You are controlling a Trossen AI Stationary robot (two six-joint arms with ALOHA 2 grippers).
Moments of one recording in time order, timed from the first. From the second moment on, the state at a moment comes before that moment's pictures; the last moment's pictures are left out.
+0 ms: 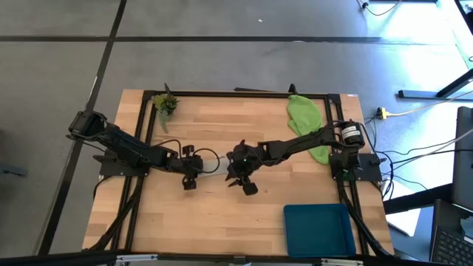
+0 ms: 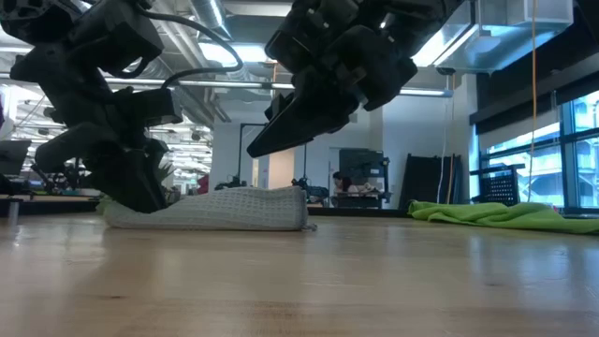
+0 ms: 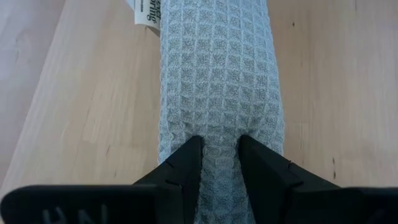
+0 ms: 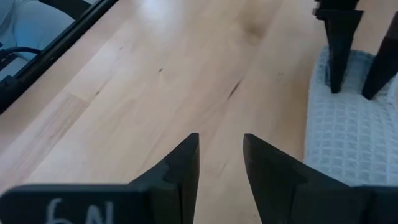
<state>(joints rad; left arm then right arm) -0.23 1.38 0.43 -0.08 -0.30 -0.28 0.06 1.96 1.23 0.01 -0.37 -0.21</state>
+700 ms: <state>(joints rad) -0.23 1.38 0.43 -0.06 -0.31 -0.28 0.06 1.96 1.23 0.01 -0.37 -0.21</state>
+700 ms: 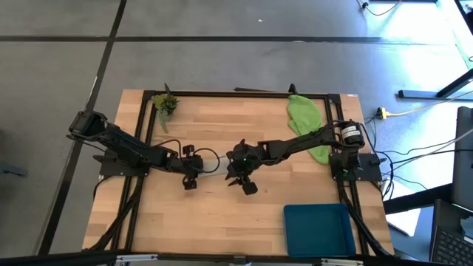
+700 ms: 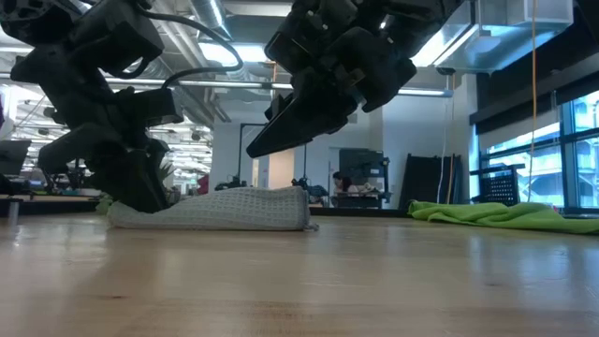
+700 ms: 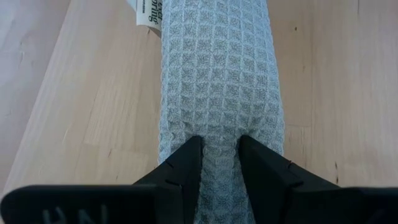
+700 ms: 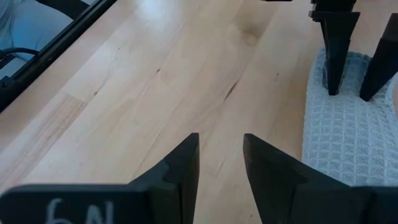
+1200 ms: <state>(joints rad) -0.23 1.38 0.43 -0.05 -0.32 -0.28 0.06 1.96 1.23 0.01 -0.37 -0.21</state>
